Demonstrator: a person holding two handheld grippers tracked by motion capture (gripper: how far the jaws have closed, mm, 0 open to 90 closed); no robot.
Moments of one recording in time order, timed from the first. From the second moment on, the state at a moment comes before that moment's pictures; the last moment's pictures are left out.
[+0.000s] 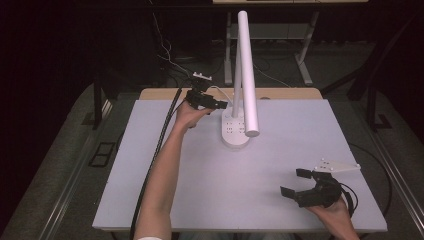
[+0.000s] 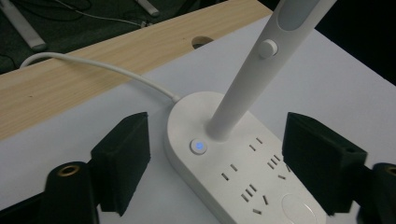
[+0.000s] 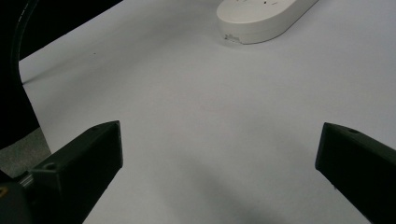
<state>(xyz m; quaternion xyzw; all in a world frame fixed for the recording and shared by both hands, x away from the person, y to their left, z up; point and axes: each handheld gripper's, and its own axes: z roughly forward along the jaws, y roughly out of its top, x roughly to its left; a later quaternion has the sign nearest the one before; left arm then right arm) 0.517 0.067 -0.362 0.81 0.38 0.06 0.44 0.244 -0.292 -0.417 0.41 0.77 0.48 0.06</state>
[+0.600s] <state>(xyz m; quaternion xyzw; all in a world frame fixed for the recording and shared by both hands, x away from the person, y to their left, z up) 0.526 0.058 -0.387 0.78 0.42 0.03 0.46 0.245 -0.292 -0.417 0.41 0.77 0.48 0.06</state>
